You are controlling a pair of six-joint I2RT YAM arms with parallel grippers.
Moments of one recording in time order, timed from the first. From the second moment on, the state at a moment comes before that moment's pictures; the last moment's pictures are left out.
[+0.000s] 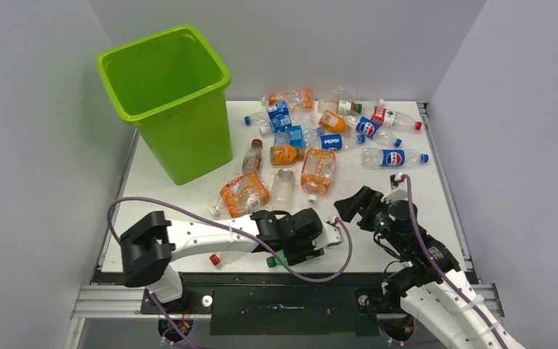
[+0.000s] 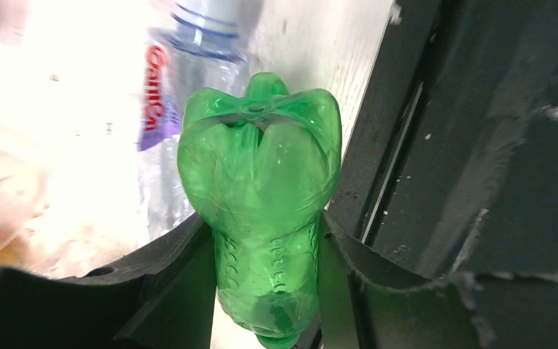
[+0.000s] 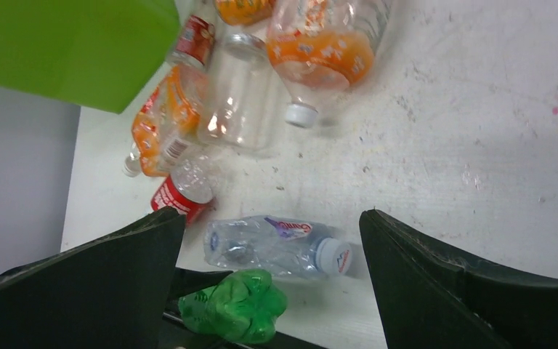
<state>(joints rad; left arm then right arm) -1.27 1.65 1.12 -0.52 -0.01 0.10 0.52 0.49 0.52 -0.49 0.07 0.77</state>
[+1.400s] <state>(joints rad) -0.86 0.93 0.65 0.90 -0.11 -1.04 0.79 0.78 0.63 0.42 -0.28 0.74</state>
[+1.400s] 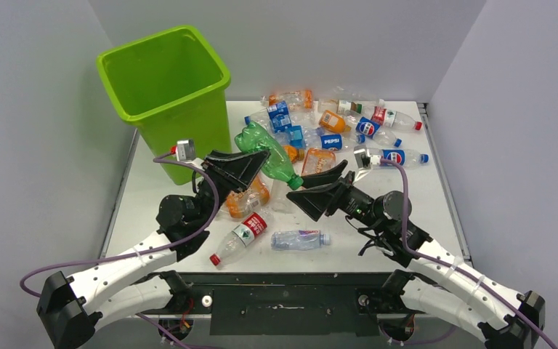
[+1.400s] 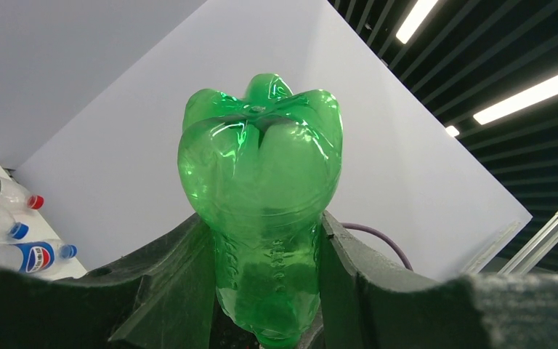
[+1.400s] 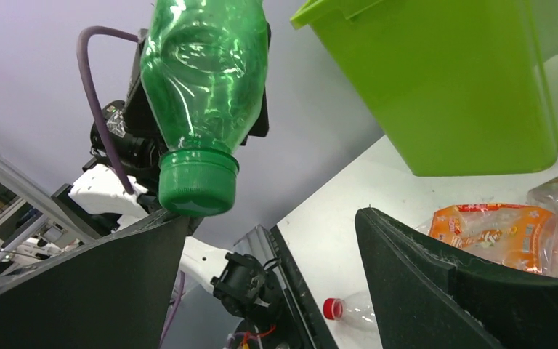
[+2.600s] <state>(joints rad) -0.85 0.76 0.65 0.61 -0.18 -0.77 0.83 0.85 0.90 0.11 -0.24 0.63</state>
